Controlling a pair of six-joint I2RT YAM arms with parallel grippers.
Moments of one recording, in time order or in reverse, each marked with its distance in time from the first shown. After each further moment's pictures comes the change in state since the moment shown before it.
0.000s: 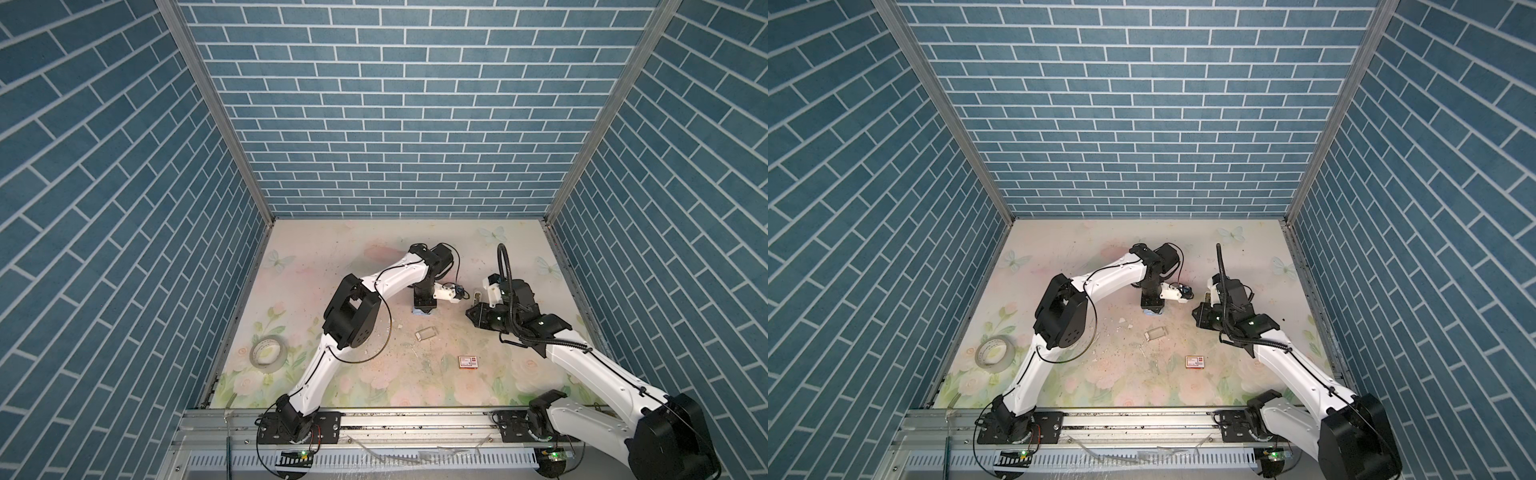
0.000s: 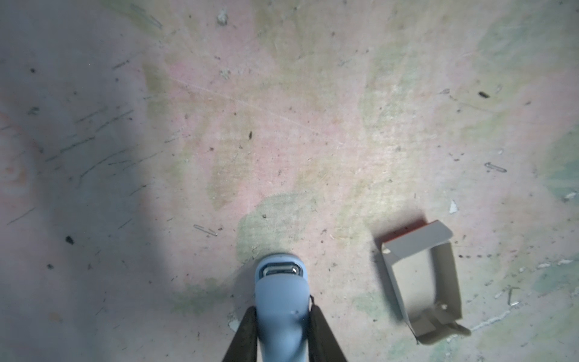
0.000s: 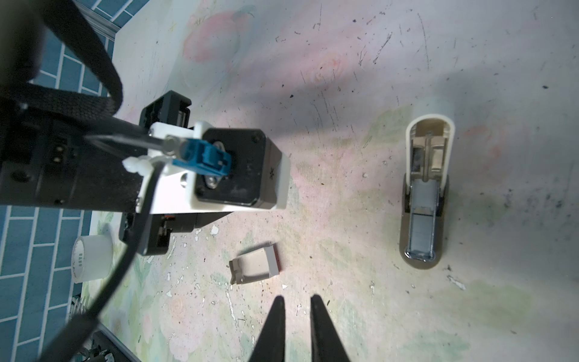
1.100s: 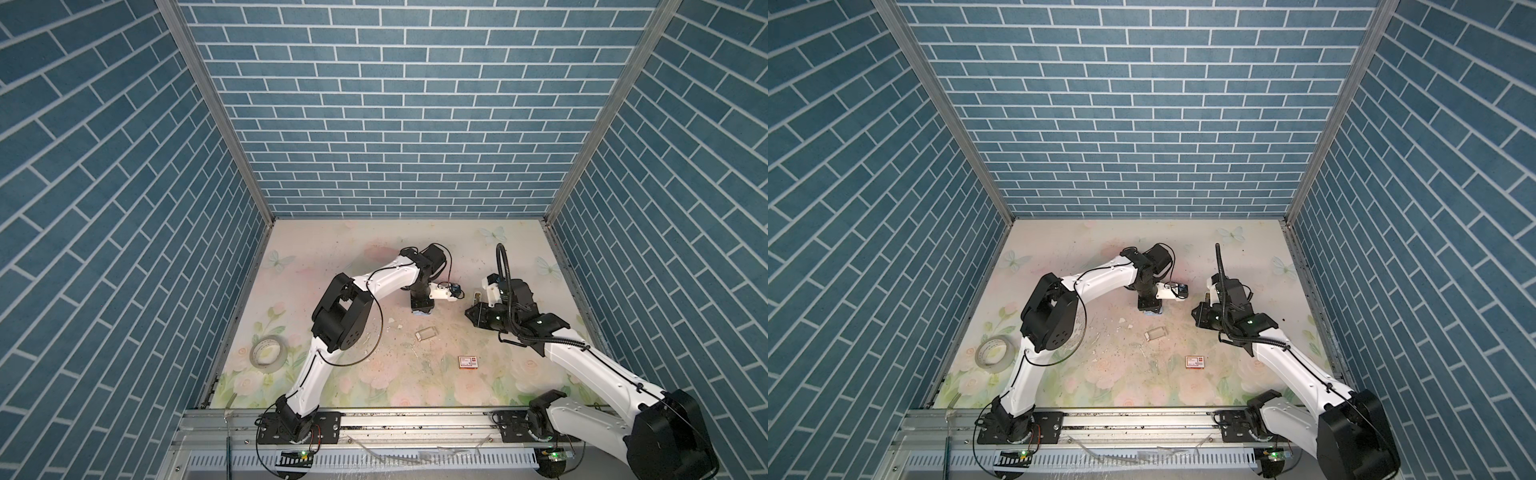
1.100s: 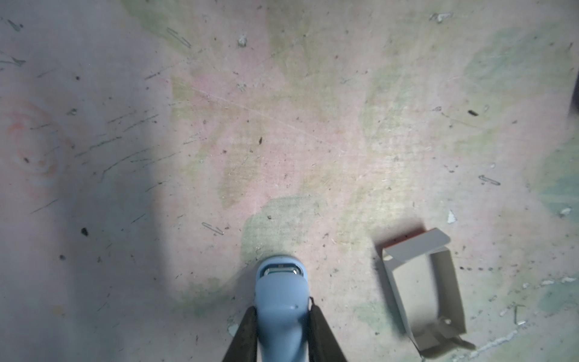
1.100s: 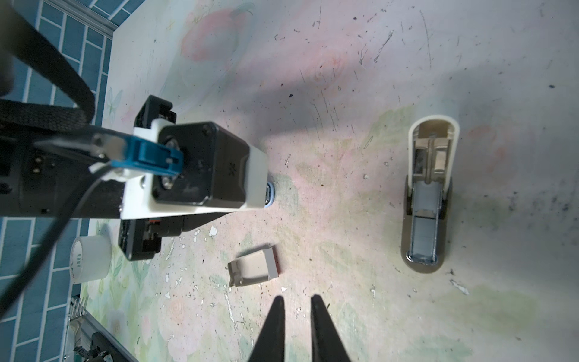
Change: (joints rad) left arm 0.026 -0.113 -0.193 0.185 0.066 -0.017; right arm 0.000 0.024 0.000 0.014 -0.003 0.000
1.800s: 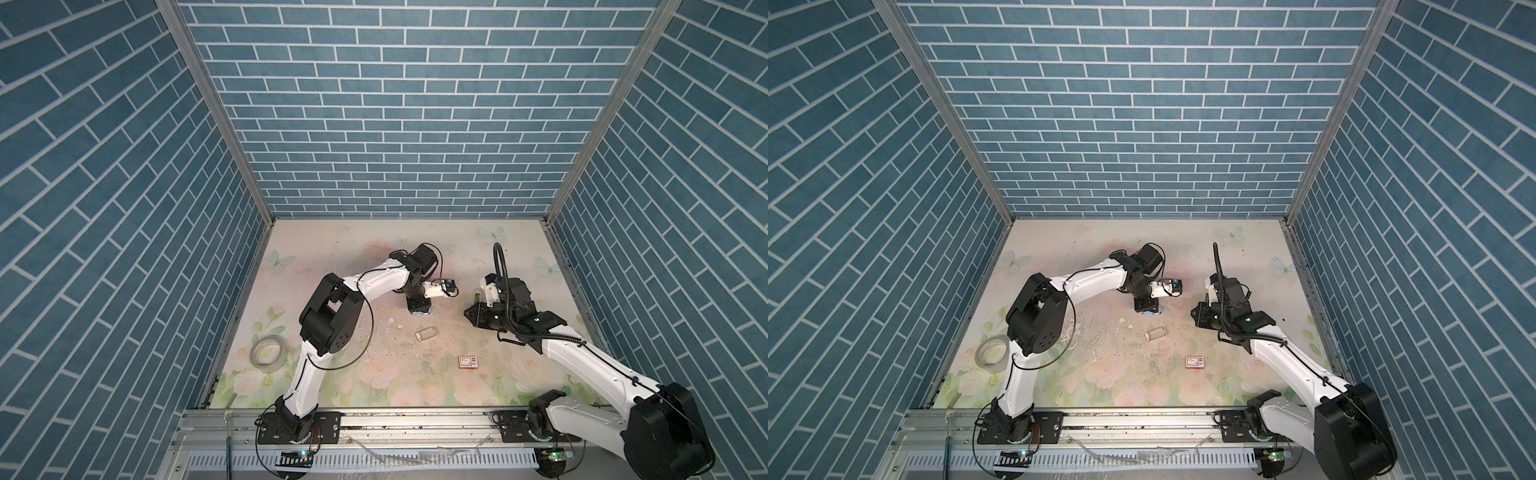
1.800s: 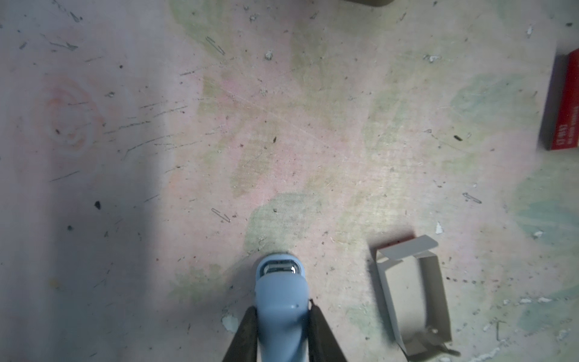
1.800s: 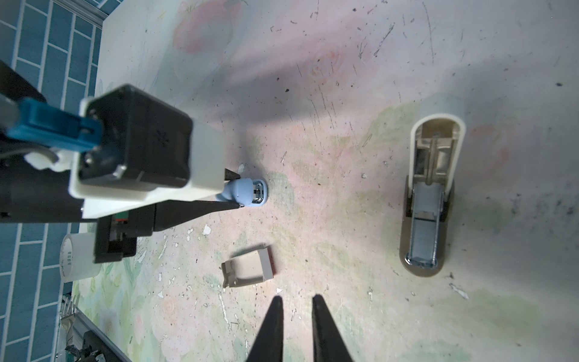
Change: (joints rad) left arm 0.028 -0.092 -0.151 0.148 0.066 -0.082; right arm 0.000 0.035 0.004 0.002 0.000 -0.018
